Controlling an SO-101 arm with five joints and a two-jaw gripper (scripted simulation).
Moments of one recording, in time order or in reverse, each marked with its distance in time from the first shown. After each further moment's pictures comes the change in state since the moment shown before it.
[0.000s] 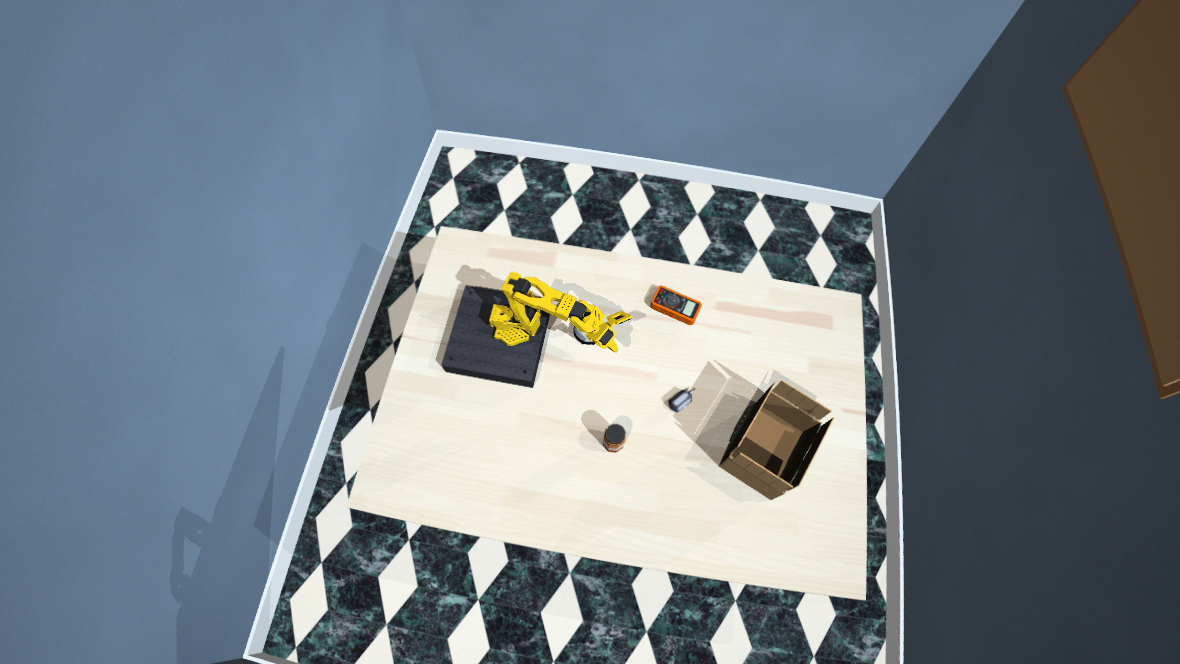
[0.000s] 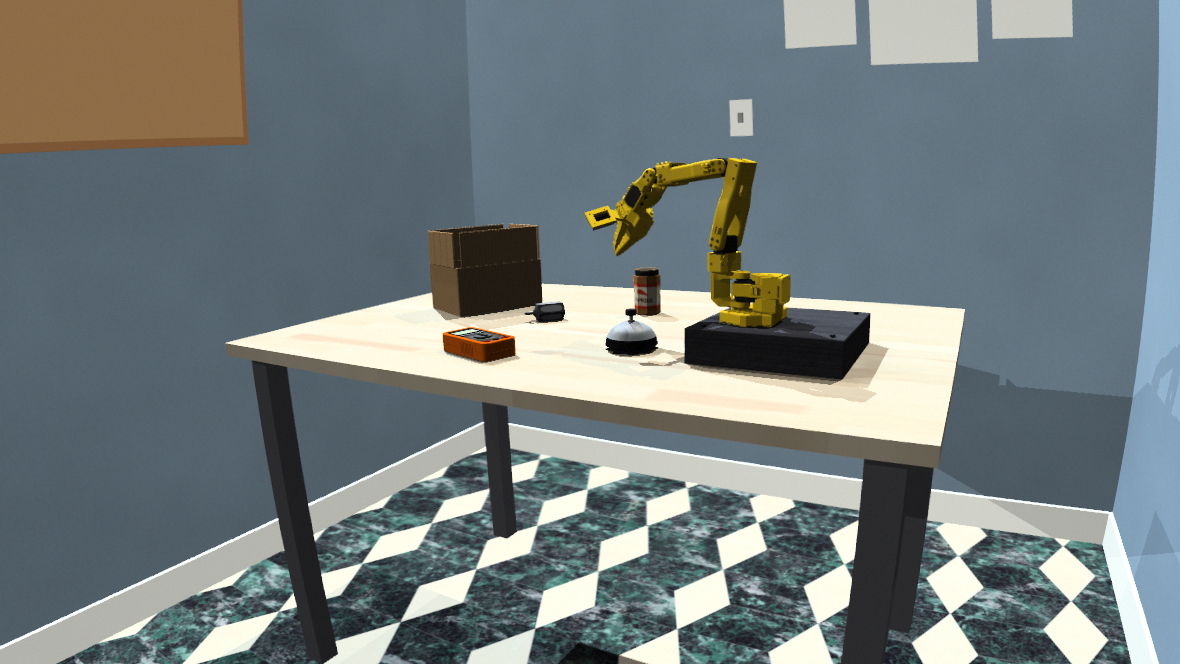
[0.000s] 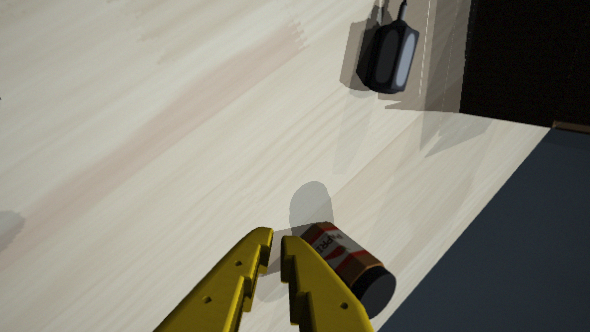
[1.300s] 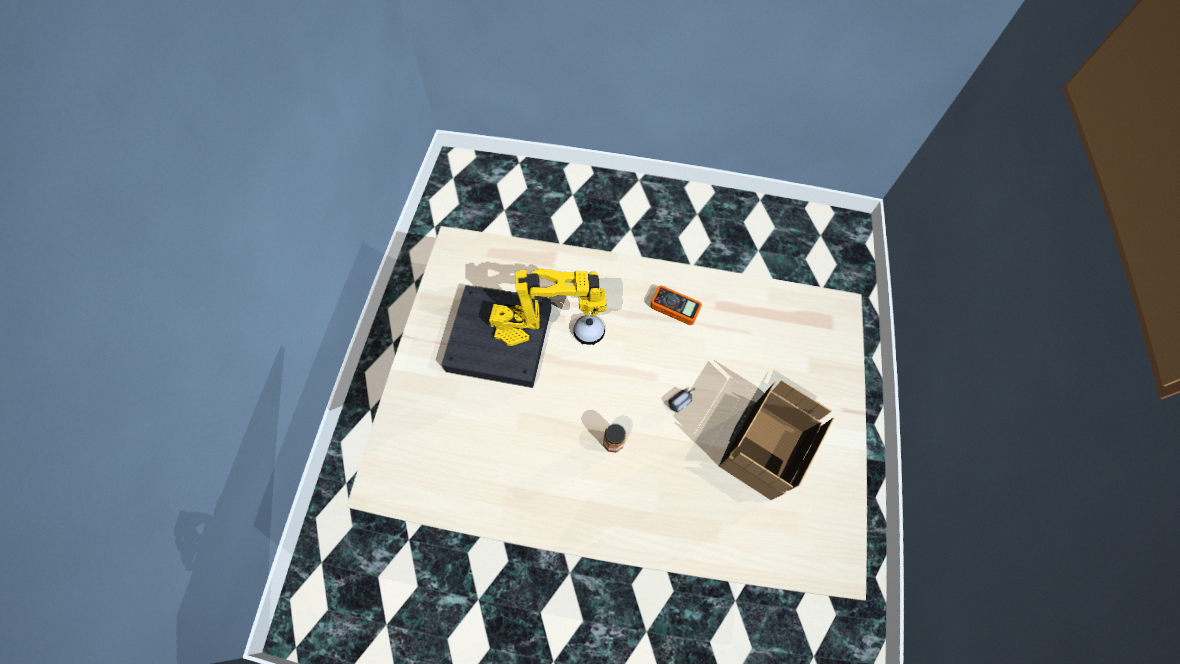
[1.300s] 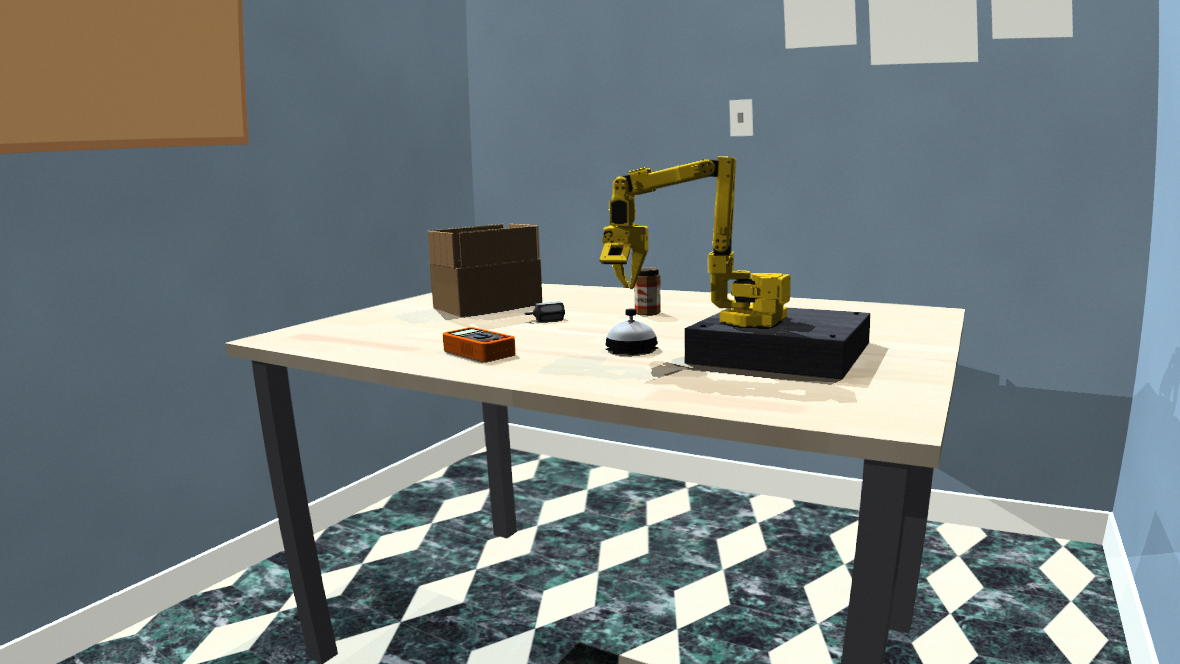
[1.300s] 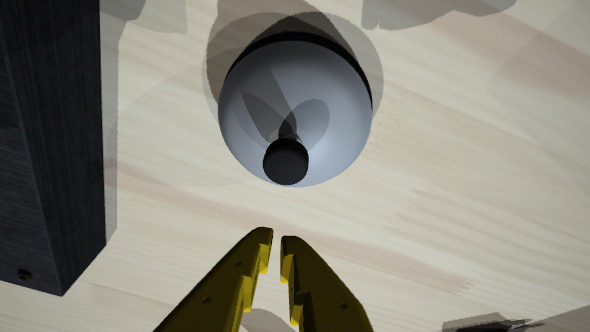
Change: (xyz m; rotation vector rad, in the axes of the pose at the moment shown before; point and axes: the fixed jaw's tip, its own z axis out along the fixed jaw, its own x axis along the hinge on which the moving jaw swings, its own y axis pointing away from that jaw) arm -0.040 0.126 -0.027 -0.669 -0.046 -0.805
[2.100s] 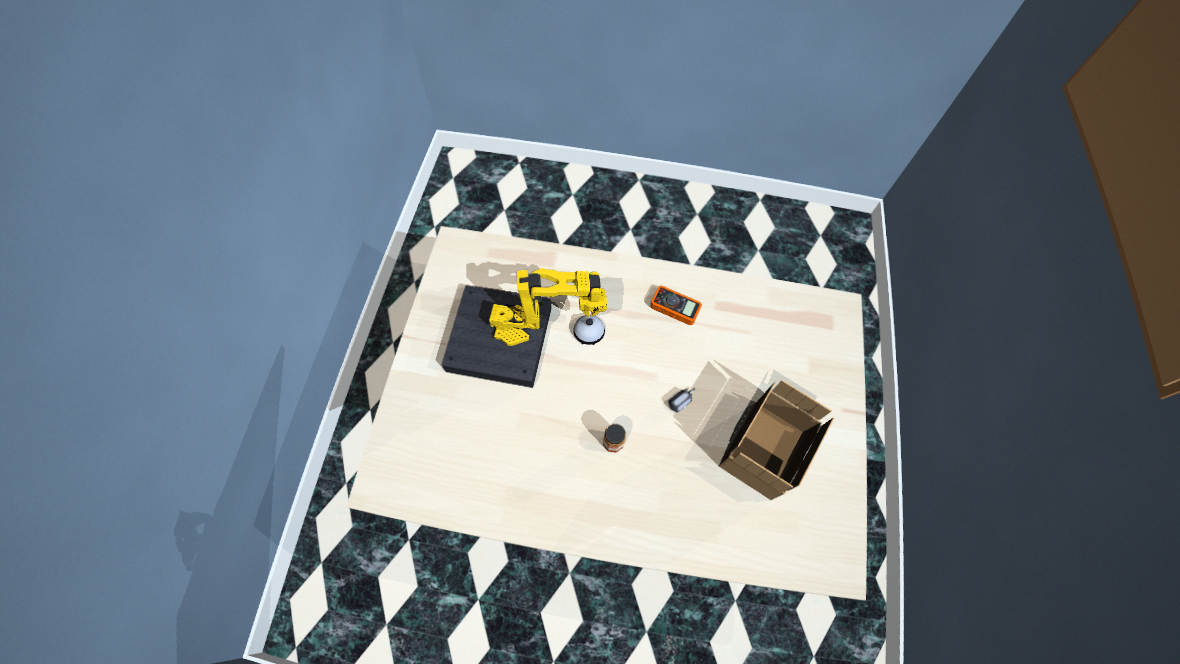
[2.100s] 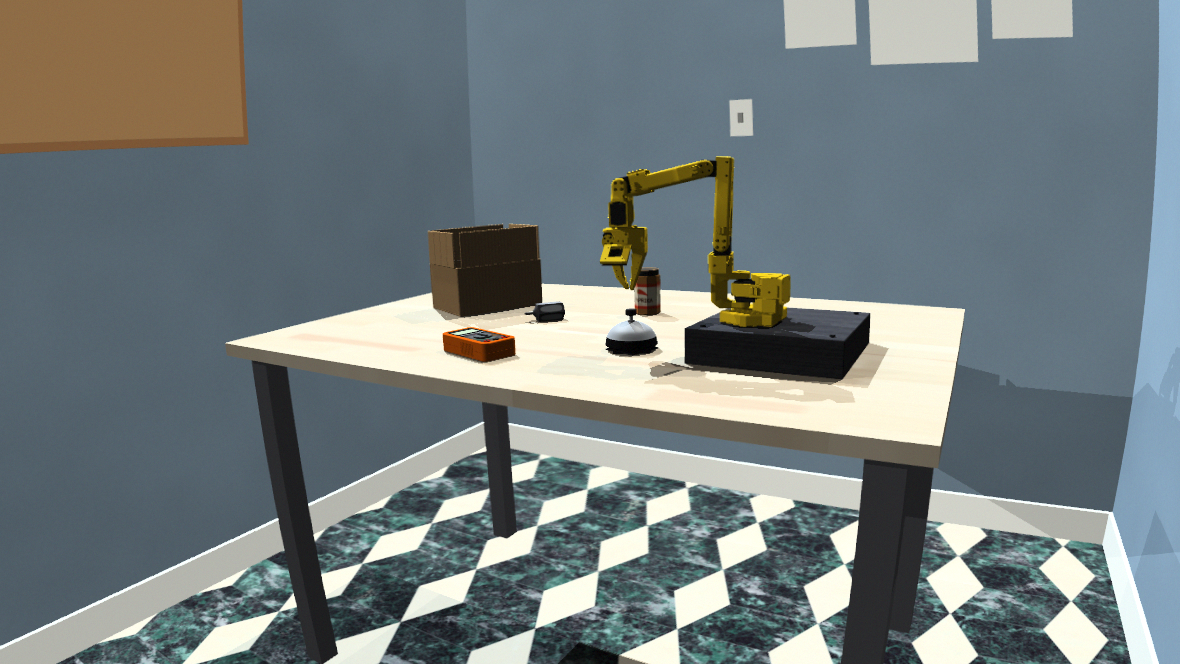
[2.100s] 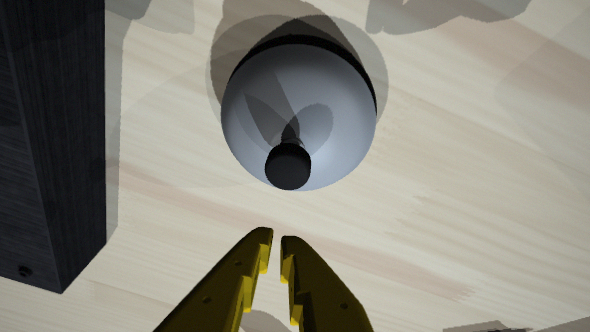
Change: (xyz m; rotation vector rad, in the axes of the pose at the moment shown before) arm -0.001 0.000 0.002 -0.018 0.000 -0.014
